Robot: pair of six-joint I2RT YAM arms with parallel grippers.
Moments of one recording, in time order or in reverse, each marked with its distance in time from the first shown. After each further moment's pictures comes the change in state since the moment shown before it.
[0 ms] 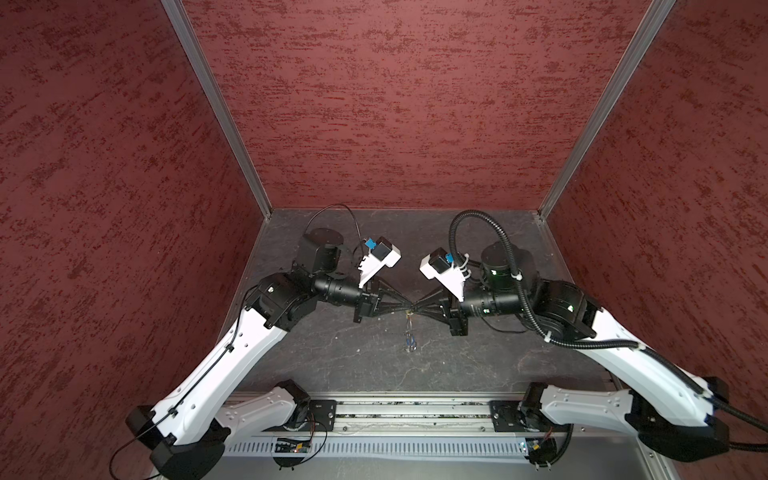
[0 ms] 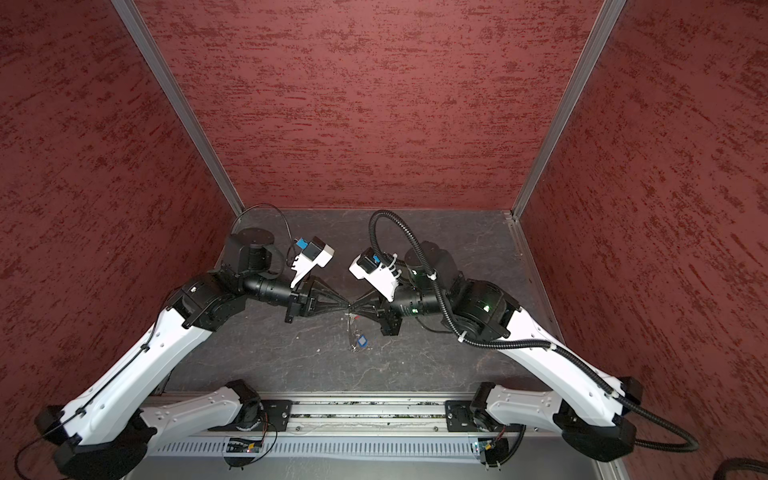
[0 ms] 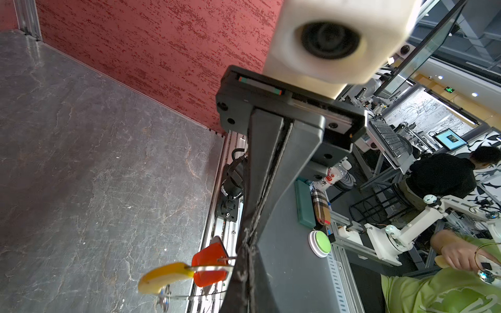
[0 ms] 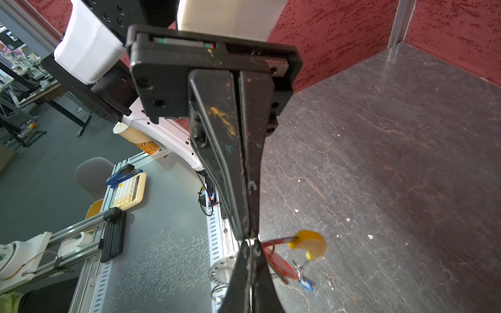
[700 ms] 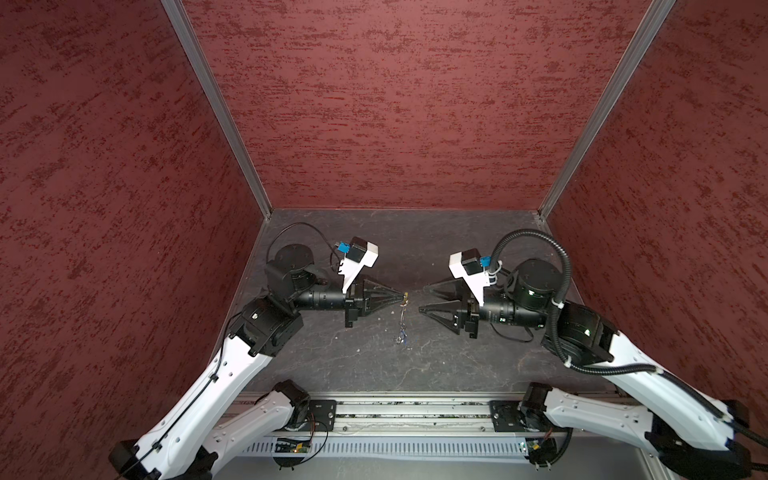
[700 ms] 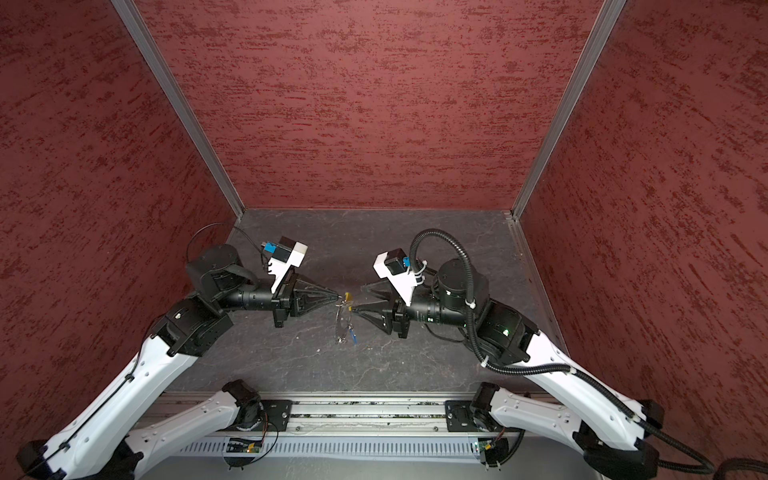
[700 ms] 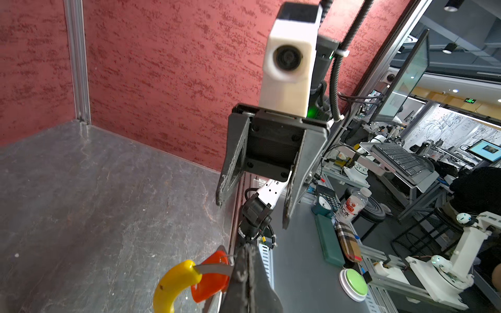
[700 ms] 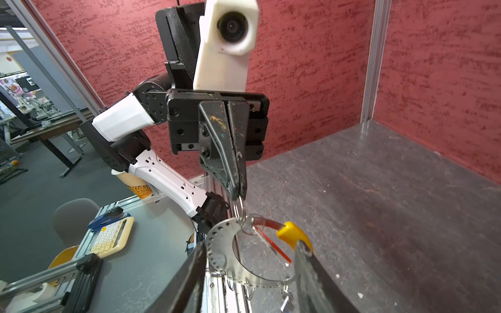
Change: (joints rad) left arm 0.043 -0.194 -0.209 0.433 -0.046 -0.164; right arm 0.001 -0.216 -0.284 0.417 0.041 0.063
